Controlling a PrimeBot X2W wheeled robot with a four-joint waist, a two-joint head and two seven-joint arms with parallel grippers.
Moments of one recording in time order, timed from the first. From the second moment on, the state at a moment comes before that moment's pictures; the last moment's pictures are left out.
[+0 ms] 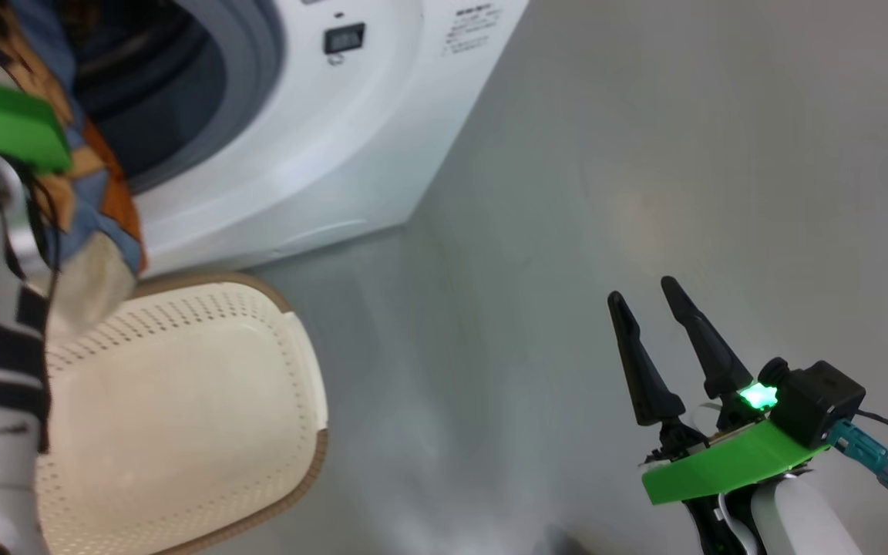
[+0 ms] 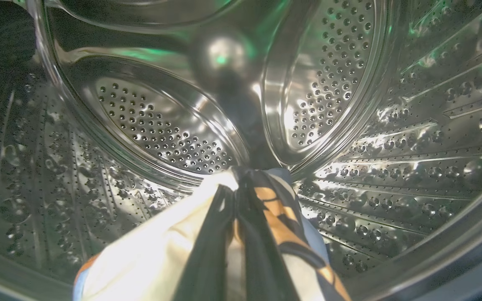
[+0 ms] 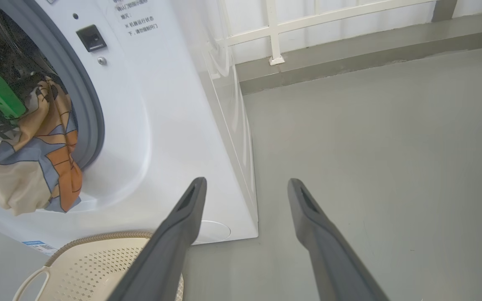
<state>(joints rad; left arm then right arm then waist) -0.99 0.21 -0.06 0.73 -0.05 0.24 -0.26 -0.18 -0.09 0.19 0.05 0.39 0.13 -0.26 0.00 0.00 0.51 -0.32</state>
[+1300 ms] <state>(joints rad) -1.56 0.36 -0.15 0.79 0.03 0.24 -0.26 -0.24 -0.14 0.35 0.06 0.48 0.13 -0.26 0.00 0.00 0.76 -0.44</state>
